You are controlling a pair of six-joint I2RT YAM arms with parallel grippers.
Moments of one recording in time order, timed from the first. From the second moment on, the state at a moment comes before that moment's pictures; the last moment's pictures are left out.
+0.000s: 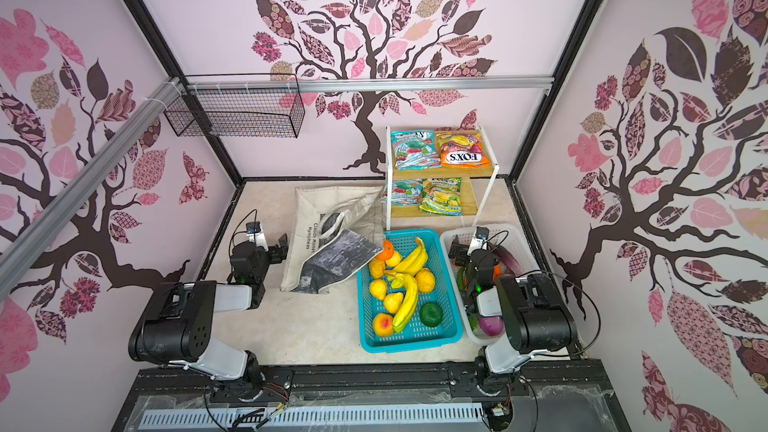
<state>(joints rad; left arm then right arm) 0.04 1.51 0.38 0.83 -0.09 -0.05 0.06 1.54 0.27 1.06 0.20 0.11</state>
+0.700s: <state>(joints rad) -0.17 1.03 0.96 -0.25 -0.03 -0.41 0.06 0.86 0.49 0.17 -0.19 0.36</state>
